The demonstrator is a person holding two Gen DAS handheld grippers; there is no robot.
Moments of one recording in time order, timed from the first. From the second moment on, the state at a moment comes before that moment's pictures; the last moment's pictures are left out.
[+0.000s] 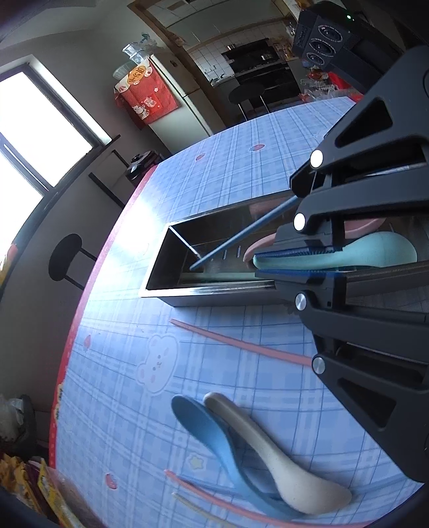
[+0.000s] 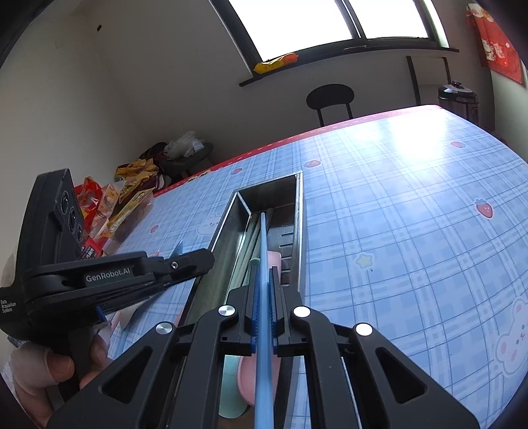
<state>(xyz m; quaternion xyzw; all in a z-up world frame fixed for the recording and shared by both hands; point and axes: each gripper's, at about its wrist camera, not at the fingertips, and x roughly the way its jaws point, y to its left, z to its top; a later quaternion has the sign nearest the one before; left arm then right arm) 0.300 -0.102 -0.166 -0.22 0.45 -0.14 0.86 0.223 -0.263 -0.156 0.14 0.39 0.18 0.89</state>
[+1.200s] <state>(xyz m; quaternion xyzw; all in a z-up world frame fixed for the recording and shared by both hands) 0.192 0.019 -0.112 -0.03 0.33 0.01 0.94 0.199 -0.253 -0.128 0.08 0.32 0.15 0.93</state>
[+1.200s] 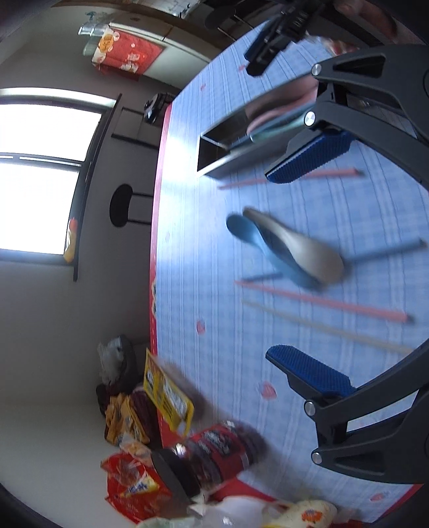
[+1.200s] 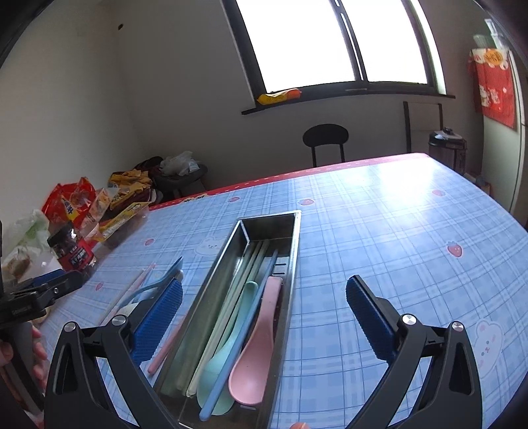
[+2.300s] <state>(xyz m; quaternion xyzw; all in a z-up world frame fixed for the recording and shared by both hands) 0.192 0.093 -0.118 0.00 0.31 -0.06 0.95 0.210 -0.142 -0.105 0.01 0.47 0.22 0.86</state>
